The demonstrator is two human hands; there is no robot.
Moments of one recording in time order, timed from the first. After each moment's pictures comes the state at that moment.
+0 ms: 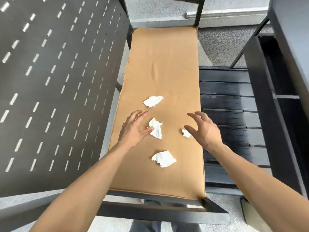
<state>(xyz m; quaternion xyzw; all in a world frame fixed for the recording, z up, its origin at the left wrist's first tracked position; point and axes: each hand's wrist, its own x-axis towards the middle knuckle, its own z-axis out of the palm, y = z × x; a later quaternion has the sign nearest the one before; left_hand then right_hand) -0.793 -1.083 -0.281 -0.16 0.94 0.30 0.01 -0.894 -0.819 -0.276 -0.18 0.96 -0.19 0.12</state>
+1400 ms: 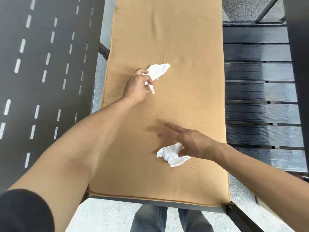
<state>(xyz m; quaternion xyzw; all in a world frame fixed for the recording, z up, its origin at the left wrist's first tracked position) -0.926 -1.142 -0.425 -0.13 0.95 0.28 0.04 -0.870 -0.874 -0.398 -0.44 0.78 -0.16 0.42</state>
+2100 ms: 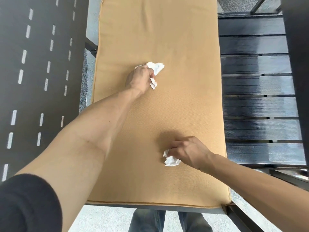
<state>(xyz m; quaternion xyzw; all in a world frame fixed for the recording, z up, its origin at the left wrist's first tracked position) -0.968 -1.122 -0.451 -0.08 0.98 0.18 0.06 -0.838 -0.857 -0.446 -0.56 0.79 -0.11 0.24</state>
